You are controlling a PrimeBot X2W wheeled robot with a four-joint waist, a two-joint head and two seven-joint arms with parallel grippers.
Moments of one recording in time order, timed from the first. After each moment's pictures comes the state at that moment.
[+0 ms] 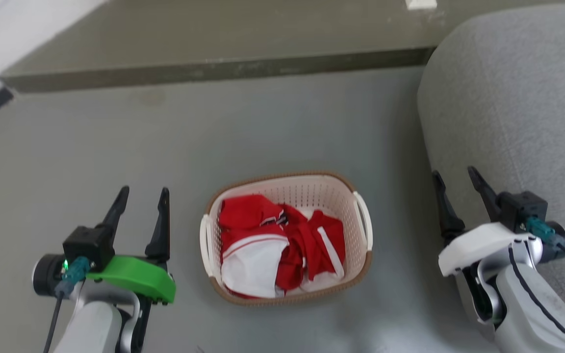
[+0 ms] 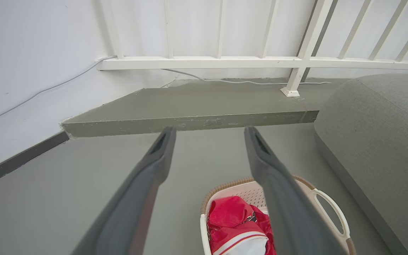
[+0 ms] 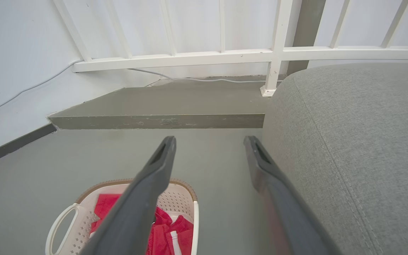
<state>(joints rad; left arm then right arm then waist) -0.18 0.17 -0.33 0.21 -0.40 0.03 -0.24 -0.18 -0.17 0.27 0.36 0.28 -0.04 -0.25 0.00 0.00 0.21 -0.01</state>
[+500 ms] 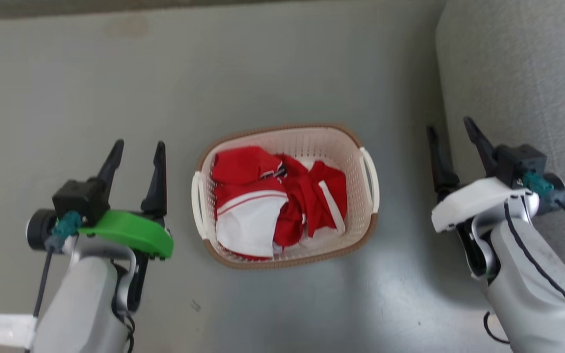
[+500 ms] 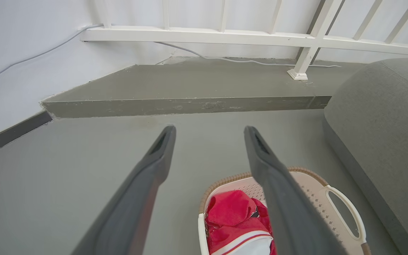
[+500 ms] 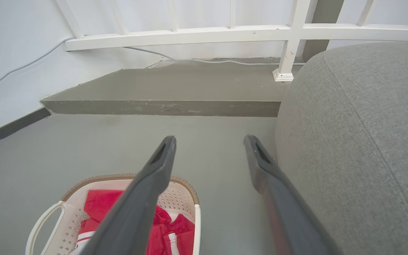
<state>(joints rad) -0.33 0.15 -0.32 0.26 -0.41 0.02 -0.23 -0.34 -0.16 0.27 0.40 0.26 -0.03 -0.25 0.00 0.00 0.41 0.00</state>
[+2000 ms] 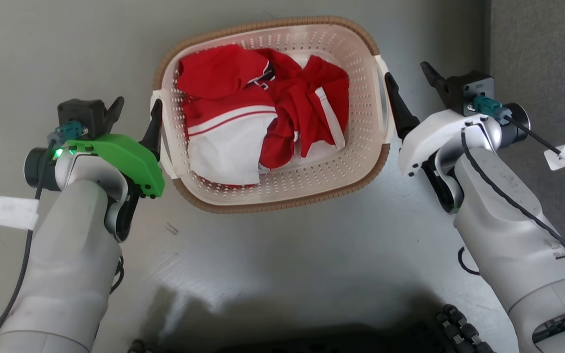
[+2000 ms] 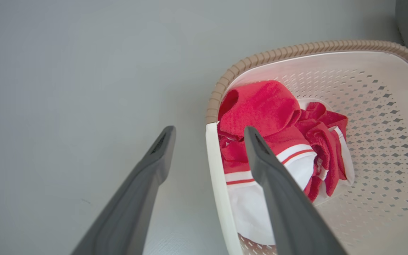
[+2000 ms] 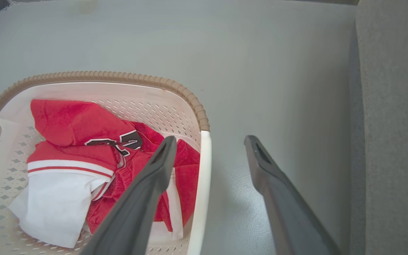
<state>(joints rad) -0.74 0.11 -0.38 0.79 -0.46 -0.11 -0.14 -0.73 -0.08 0.38 0.80 0.21 0.03 -0.24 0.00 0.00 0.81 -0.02</state>
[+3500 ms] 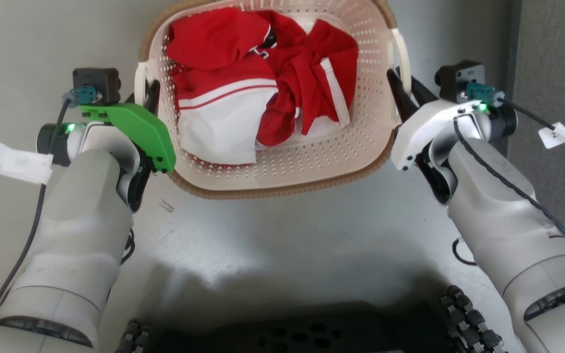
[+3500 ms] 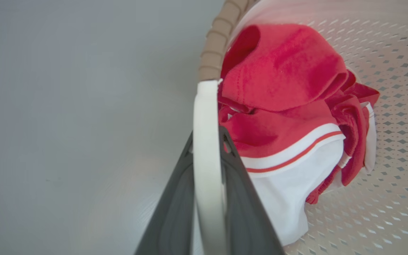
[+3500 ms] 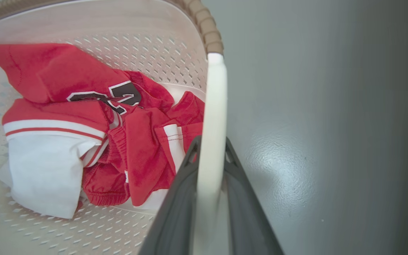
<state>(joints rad) -0.93 0.05 -0.48 1.04 -0.54 -0.13 -0.13 -0.84 -0.06 0.44 1.00 0.31 0.08 -0.25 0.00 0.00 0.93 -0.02</state>
